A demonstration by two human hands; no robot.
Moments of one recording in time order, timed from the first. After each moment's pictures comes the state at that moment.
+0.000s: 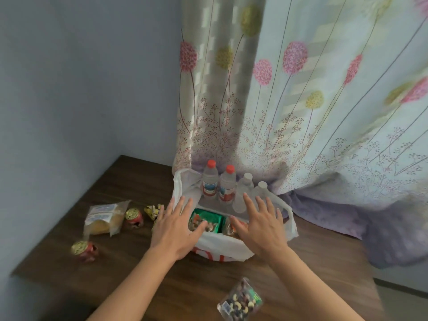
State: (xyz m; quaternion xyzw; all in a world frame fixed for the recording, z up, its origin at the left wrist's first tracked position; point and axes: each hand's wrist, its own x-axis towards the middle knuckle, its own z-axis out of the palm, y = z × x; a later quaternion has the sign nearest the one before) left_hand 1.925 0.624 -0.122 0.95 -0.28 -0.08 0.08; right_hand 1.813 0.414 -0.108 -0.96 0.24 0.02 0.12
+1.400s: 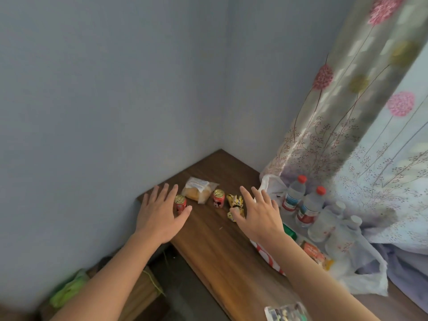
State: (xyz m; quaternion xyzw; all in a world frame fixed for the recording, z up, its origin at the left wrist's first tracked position) left_hand 1.851 0.849 -0.081 1.00 0.04 0.00 0.07; right_hand 1.868 0.583 -0.077 -0.99 -0.05 0.03 0.12
